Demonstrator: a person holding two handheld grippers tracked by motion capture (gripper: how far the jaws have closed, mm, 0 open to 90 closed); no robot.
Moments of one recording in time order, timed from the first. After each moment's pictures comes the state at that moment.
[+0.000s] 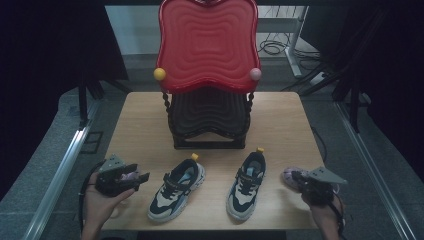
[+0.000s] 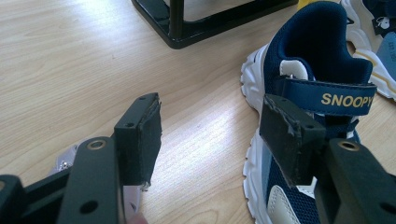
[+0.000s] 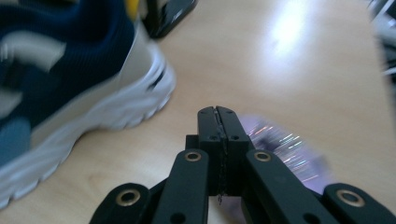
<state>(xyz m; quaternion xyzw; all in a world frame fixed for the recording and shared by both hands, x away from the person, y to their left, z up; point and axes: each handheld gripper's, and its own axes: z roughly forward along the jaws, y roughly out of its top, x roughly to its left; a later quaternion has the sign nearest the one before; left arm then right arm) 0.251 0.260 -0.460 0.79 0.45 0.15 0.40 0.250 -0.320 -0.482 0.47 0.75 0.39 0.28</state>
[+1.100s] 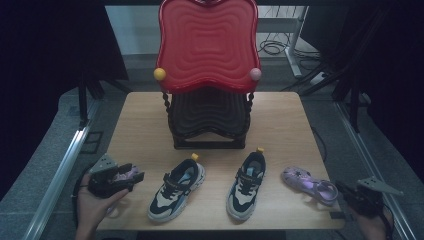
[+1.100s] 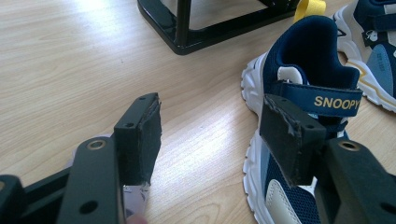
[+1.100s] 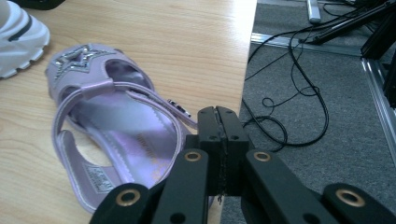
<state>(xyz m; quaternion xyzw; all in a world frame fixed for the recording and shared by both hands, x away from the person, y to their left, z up) 0.245 0.274 -0.453 0.78 0.45 0.15 0.41 0.226 -0.439 -0.501 0.55 0.71 0.36 0.27</state>
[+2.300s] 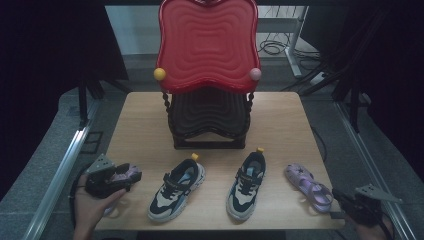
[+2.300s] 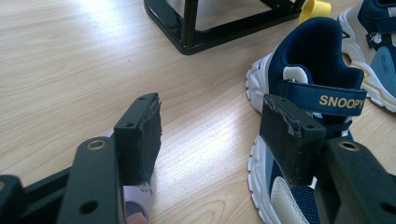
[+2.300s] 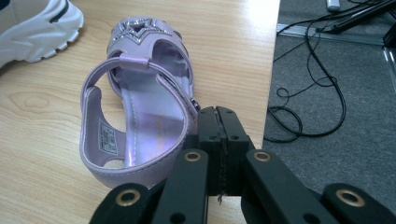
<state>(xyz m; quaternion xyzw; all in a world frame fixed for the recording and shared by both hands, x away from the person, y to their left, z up) 0.243 0.280 -0.452 0.77 0.45 0.16 0.41 0.206 -0.428 -0.501 0.55 0.72 0.36 0.24</state>
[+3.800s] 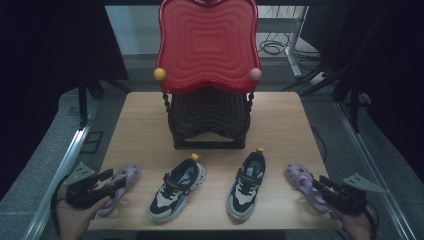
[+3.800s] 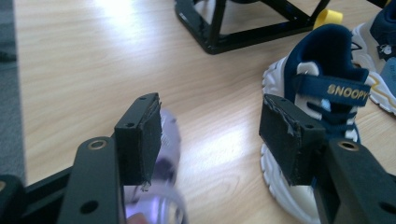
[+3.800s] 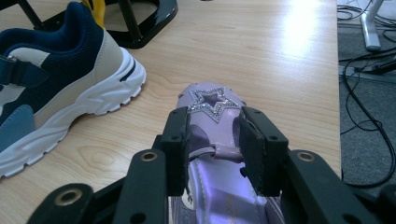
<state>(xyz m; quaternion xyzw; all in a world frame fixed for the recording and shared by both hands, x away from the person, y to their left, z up) 0.210 0.312 -0.449 0.74 0.49 0.18 0.42 0.226 -0.390 -0.485 0.50 0.71 0.44 0.23</state>
